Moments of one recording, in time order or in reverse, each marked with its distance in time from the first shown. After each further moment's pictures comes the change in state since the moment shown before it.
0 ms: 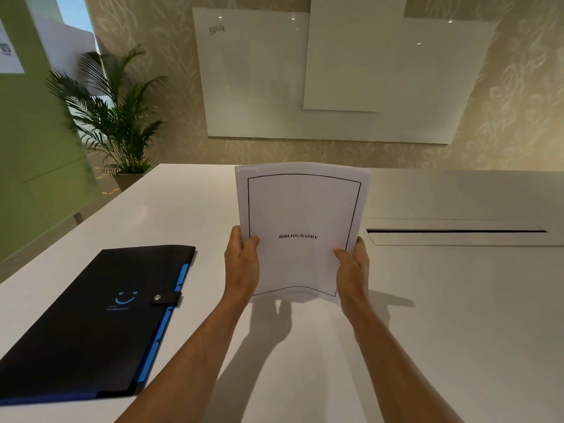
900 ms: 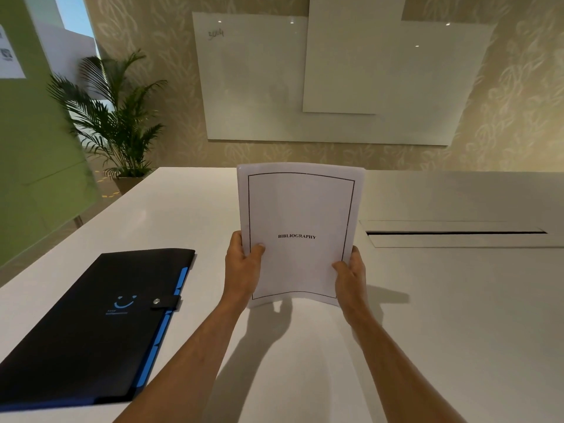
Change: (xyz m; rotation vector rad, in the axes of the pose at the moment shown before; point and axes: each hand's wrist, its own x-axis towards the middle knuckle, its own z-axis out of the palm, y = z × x) left_hand 0.002 -0.003 -0.001 -0.015 -0.018 -0.026; right_hand 0.004 0.024 -0.012 -0.122 -0.074 -0.001
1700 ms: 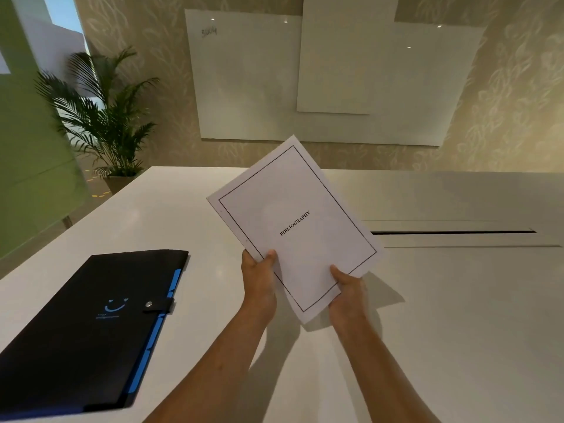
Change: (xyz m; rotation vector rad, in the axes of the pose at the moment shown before) left_hand -0.015 -0.012 0.043 -0.384 0.129 -0.318; right_hand -0.012 0.011 0.000 0.617 0.210 0.403
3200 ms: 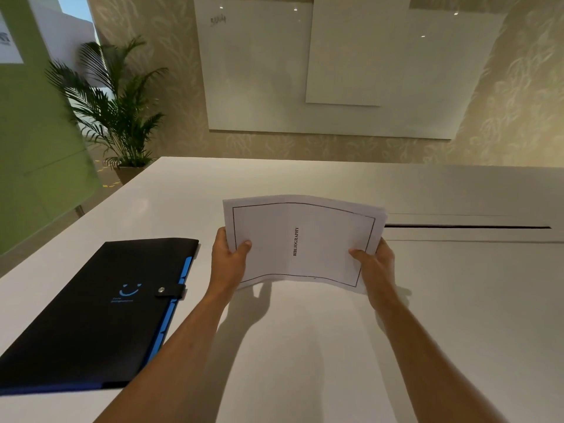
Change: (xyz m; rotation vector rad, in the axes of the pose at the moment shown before) left_hand 0.038 0.027 -0.075 0.450 -0.120 0.318; right_hand 0.030 -0.041 -0.011 -0.626 -0.162 -0.380
